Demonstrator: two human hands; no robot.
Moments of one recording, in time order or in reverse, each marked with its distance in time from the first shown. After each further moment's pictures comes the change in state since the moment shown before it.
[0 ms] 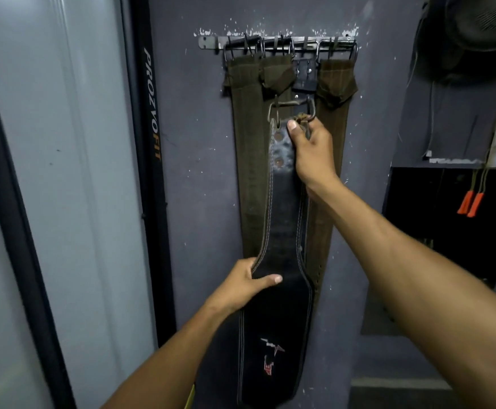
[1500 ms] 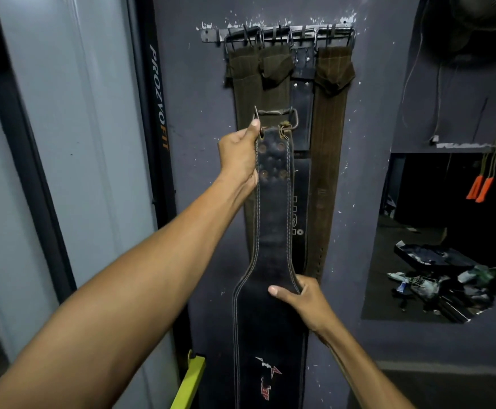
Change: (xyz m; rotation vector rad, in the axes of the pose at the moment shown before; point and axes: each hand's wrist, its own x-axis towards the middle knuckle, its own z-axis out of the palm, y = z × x) left_hand 0.044 0.223 0.011 -0.476 0.640 0.177; right_hand -0.269 0.121 -0.060 0.174 -0.428 0.538
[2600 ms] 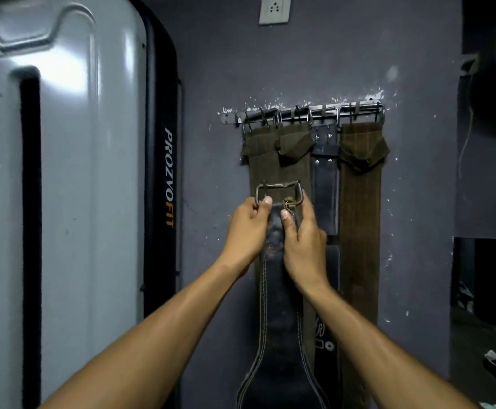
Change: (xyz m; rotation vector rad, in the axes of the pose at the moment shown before) left_hand 0.100 -0.048 0.018 0.674 -0.011 0.375; right_hand 0.251 -0.171 -0.022 -0.239 0.431 -0.677
